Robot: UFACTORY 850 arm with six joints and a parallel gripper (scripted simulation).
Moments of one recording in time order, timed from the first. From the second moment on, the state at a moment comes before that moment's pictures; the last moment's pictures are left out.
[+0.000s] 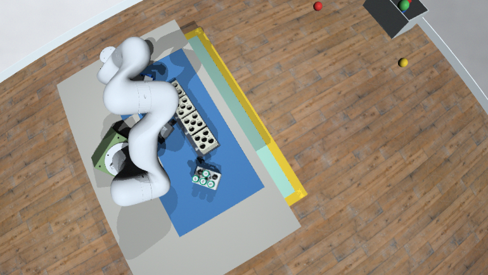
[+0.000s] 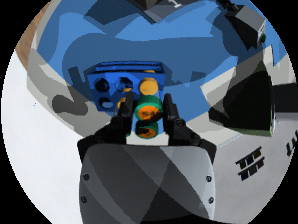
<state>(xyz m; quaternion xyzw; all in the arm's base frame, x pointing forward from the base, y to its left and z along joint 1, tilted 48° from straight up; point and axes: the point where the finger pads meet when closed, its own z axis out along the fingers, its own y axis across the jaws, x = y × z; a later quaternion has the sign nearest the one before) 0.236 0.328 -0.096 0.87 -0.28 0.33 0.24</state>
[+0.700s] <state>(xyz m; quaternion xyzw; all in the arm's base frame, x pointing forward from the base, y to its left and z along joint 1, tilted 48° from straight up) 0.228 0.338 -0.085 0.87 -0.28 0.33 0.24</state>
